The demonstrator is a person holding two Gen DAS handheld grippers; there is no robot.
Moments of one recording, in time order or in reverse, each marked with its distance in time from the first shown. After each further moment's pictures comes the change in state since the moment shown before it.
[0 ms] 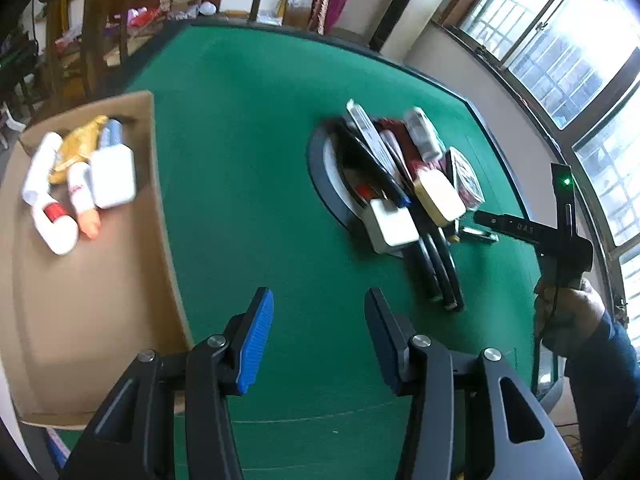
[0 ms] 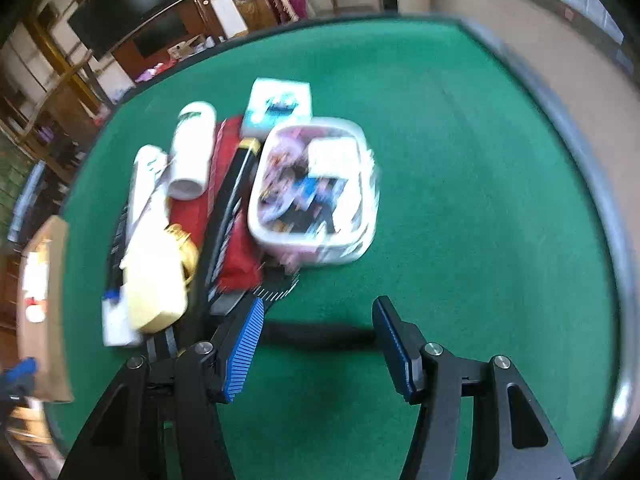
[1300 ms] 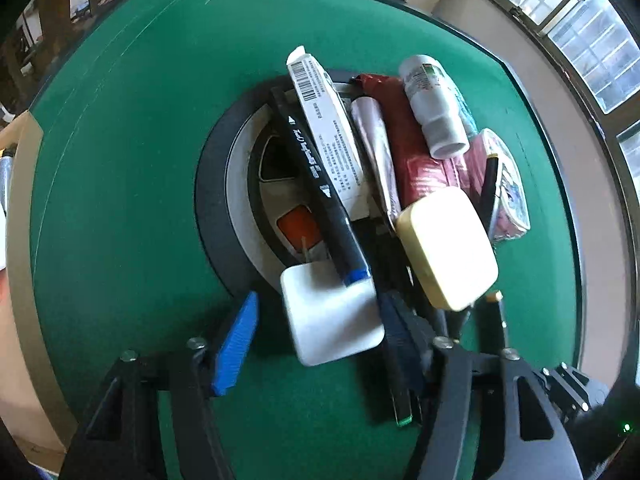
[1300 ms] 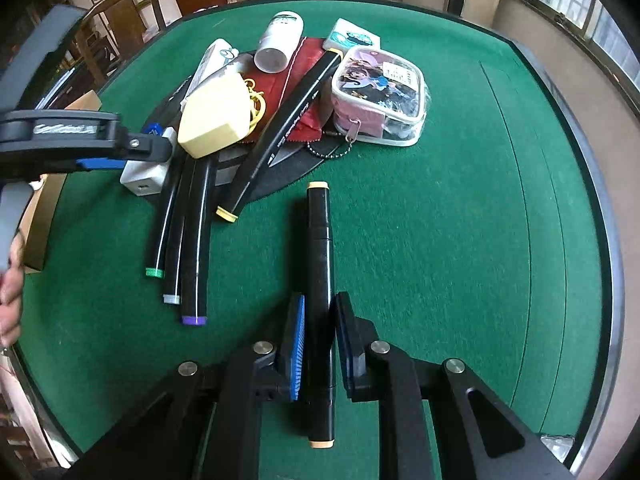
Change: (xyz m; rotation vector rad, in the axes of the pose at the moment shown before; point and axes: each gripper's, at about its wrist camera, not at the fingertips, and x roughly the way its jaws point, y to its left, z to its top) left arm 0.129 -0.080 0.056 -0.024 0.160 0.118; right arm -0.012 0.021 -0.071 -0.301 0.051 -0.072
